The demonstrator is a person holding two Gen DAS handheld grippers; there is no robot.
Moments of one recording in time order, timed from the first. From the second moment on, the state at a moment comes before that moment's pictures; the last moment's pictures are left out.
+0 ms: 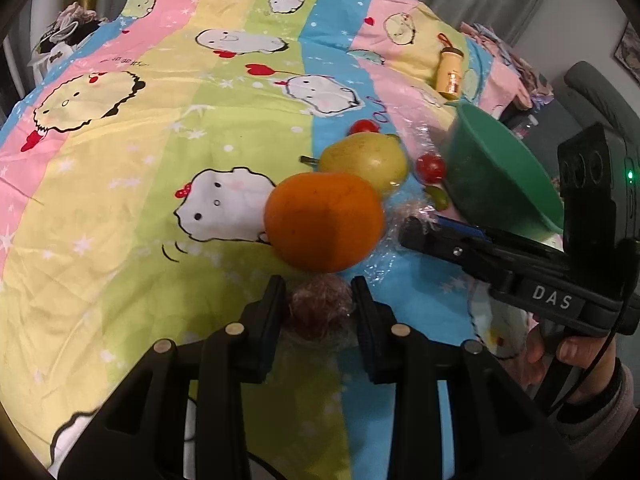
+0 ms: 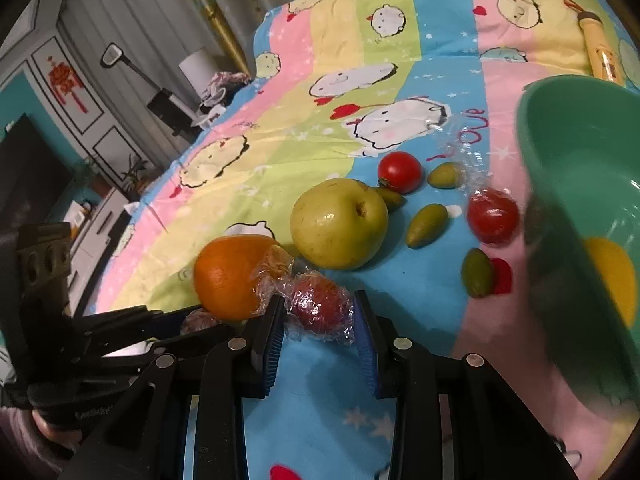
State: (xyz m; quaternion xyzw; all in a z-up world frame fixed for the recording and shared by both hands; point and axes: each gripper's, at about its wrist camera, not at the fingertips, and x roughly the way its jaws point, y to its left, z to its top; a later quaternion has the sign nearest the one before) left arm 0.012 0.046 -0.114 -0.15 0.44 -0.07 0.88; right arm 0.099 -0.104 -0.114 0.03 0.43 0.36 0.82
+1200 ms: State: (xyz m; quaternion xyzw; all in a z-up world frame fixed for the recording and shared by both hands) left arm 0.089 -0.102 -0.030 -0.06 0.38 -0.22 0.89; right arm 0.073 -0.267 -0.047 0.12 0.32 0.23 0.91
